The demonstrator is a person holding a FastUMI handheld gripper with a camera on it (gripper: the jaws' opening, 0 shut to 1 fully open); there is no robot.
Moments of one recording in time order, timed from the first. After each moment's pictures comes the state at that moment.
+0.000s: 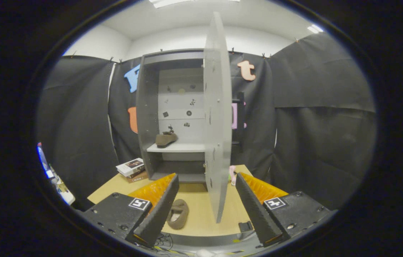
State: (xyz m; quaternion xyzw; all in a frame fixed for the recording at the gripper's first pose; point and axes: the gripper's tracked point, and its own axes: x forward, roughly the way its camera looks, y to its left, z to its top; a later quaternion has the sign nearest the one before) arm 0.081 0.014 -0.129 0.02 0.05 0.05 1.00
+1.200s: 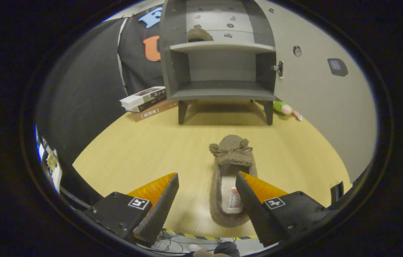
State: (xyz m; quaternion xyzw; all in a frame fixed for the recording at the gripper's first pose) arm 0.258 0.200 -0.472 0.02 0.29 0.12 0.95
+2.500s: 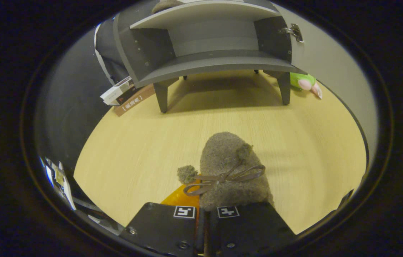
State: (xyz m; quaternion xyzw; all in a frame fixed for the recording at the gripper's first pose) arm 0.328 0.196 -0.488 0.05 0.39 0.14 0.91
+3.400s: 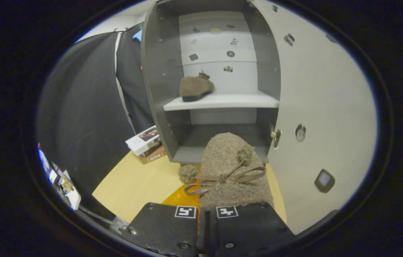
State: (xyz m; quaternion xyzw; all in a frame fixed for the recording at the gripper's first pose) arm 0.316 0.185 -0.230 0.03 0.20 0.15 0.97
